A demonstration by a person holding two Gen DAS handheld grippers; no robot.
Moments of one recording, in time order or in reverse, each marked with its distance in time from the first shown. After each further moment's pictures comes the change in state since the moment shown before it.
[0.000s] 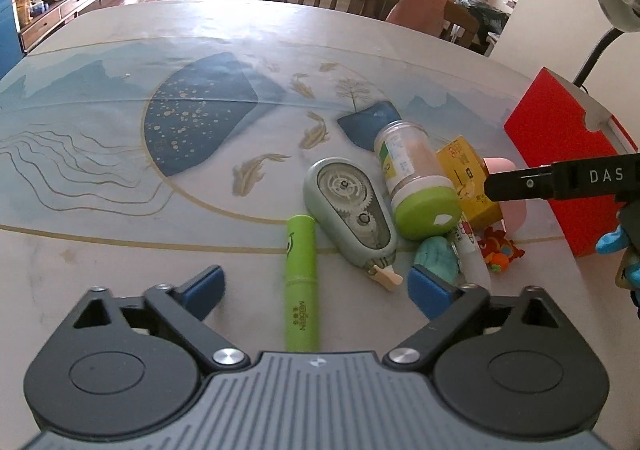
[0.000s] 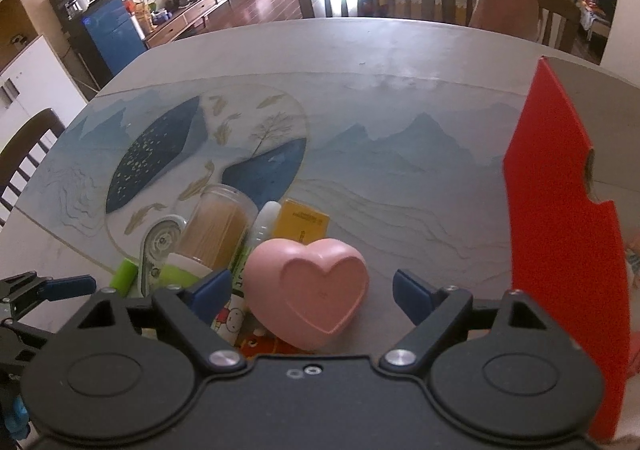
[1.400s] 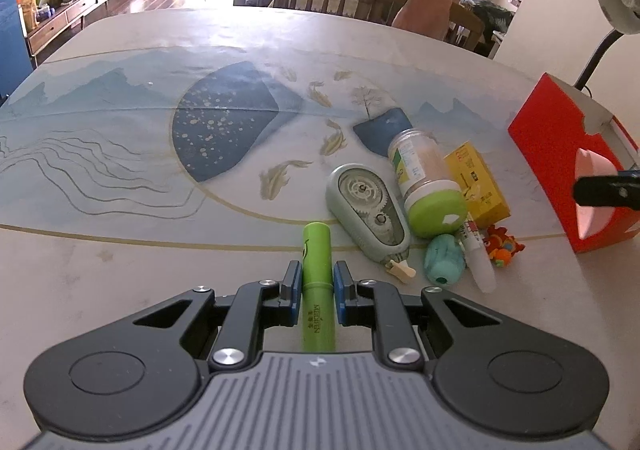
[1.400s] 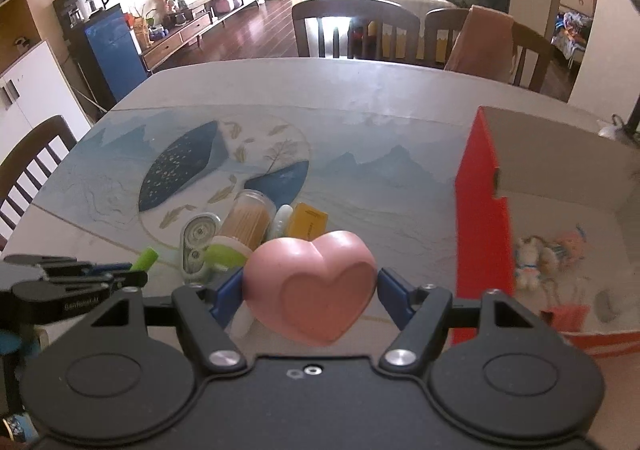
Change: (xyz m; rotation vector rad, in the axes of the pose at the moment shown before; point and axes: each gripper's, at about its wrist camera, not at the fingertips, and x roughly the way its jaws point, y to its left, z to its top) left arm -0.026 0.010 0.003 0.008 -0.001 0.023; right arm -0.092 0.025 -0.020 -0.029 -0.081 -0.078
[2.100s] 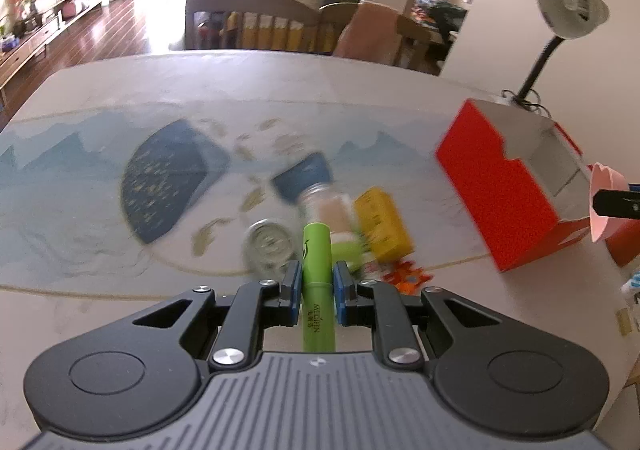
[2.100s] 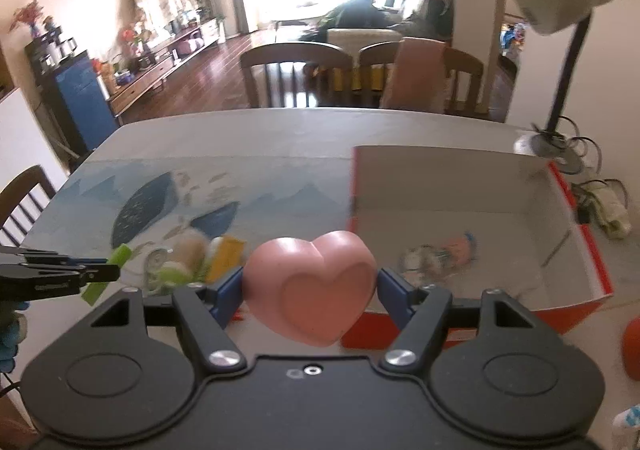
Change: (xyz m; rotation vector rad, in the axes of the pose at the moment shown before) left arm -0.044 -0.058 0.041 0.090 -0.030 -0.094; right arm -0.085 -0.073 -0.007 0.093 -0.112 -0.089
